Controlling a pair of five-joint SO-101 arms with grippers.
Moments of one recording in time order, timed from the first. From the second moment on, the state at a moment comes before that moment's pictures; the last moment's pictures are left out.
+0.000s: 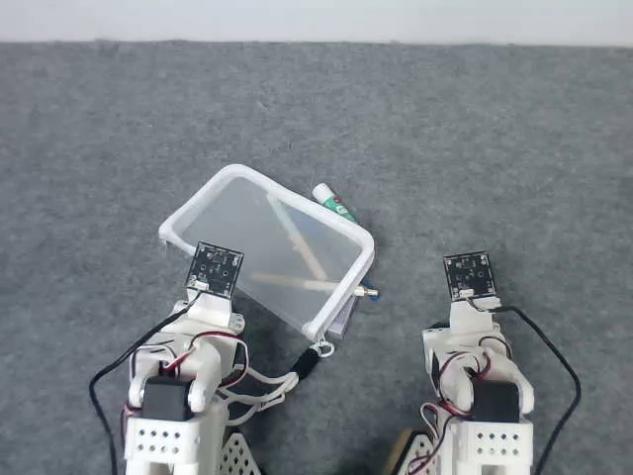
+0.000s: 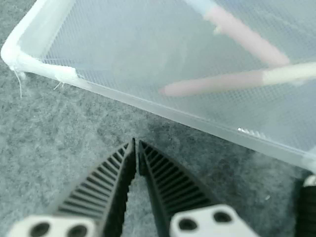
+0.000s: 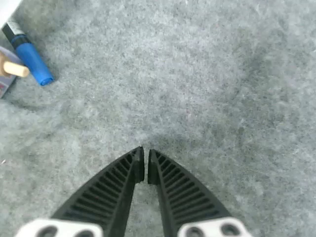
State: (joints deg) left arm -1.9 -103.3 97.5 72.2 -5.8; right arm -1.1 -103.3 95.3 74.7 8.9
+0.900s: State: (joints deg) left arm -0.6 -103.3 97.4 72.2 -5.8; right arm -1.1 -103.3 95.3 74.7 8.9
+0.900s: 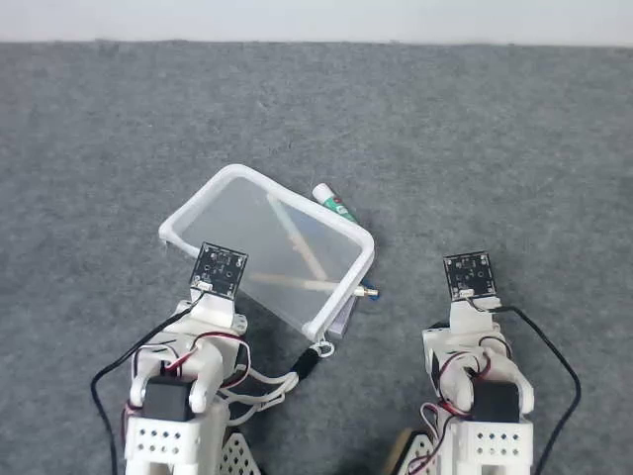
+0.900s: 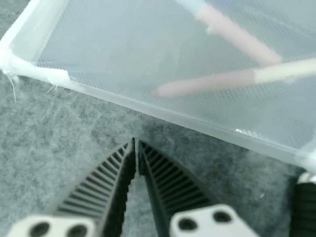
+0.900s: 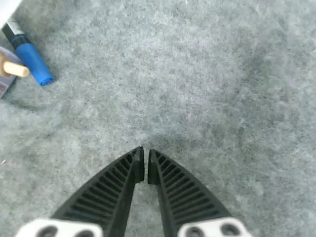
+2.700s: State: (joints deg) left arm -26.1 -103.3 88.9 70.5 5.6; right arm -39.0 -45.8 58.5 64.6 -16.0
